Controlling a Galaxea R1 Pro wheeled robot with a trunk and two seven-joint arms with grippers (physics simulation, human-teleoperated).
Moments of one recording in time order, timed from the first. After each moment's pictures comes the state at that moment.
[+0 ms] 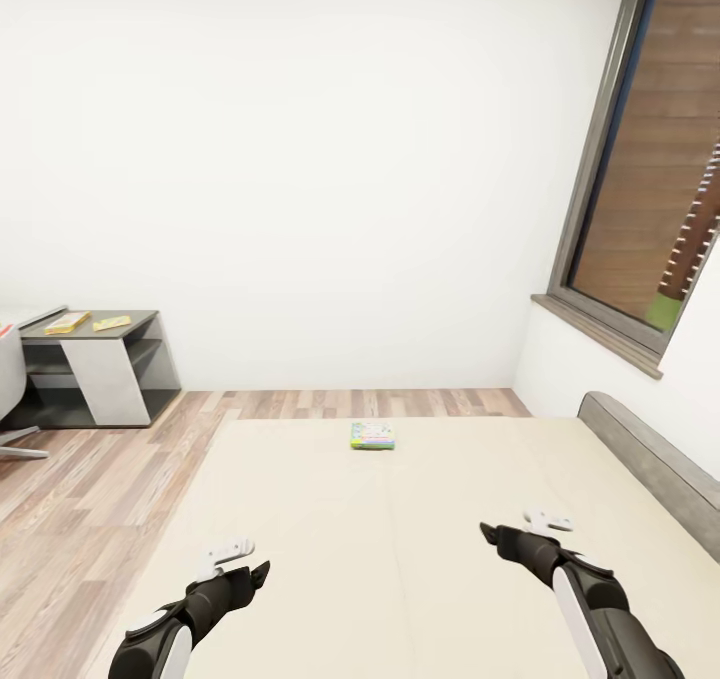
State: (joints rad) left arm -0.09 -0.07 0.13 -1.33 0.15 0.56 -0.08; right arm -0.28 -0.06 -0.17 -1.17 -0.16 0.56 0.11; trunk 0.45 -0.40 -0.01
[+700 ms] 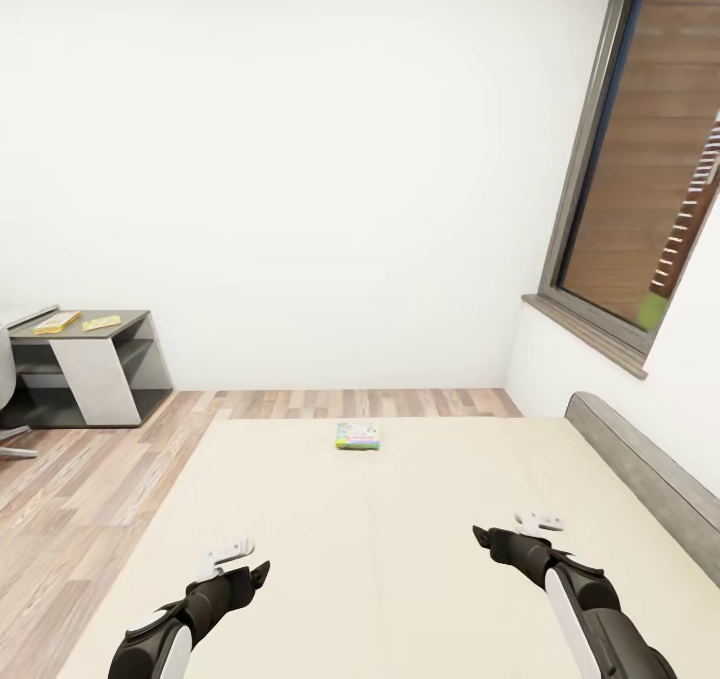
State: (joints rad) left arm -0.09 -0.07 0.13 -1.33 0.15 0.56 -0.08; right arm -0.28 -0.06 -0.13 -1.16 -0.16 0.56 0.11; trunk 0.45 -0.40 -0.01
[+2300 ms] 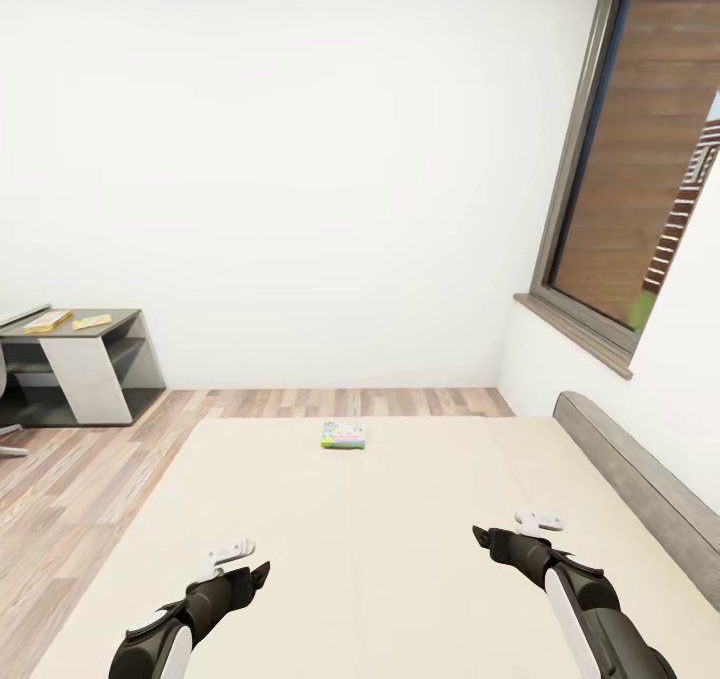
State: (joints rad) left arm -0.09 -0.07 0.12 -1.33 0.15 0.56 -0.08; right arm -0.28 -0.06 -0.12 -1.16 -0.16 0.56 0.11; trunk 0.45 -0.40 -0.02
